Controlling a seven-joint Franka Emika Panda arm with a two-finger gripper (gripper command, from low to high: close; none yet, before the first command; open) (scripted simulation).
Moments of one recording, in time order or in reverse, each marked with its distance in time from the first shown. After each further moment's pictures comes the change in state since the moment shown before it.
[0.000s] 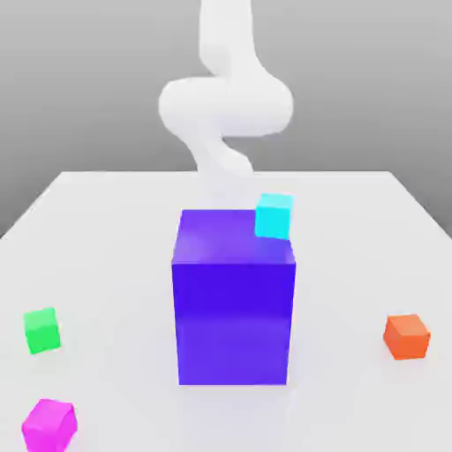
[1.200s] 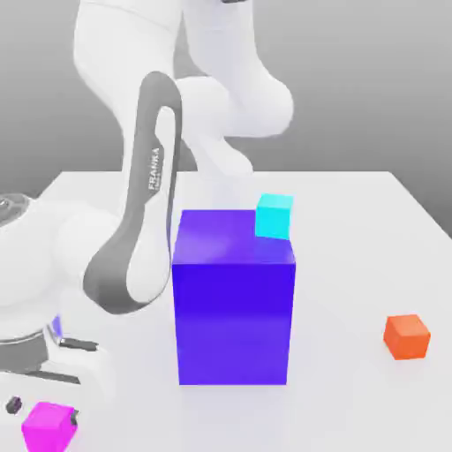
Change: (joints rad) arm -0.180 1.240 -0.206 0.041 0.320 0.432 -0.475
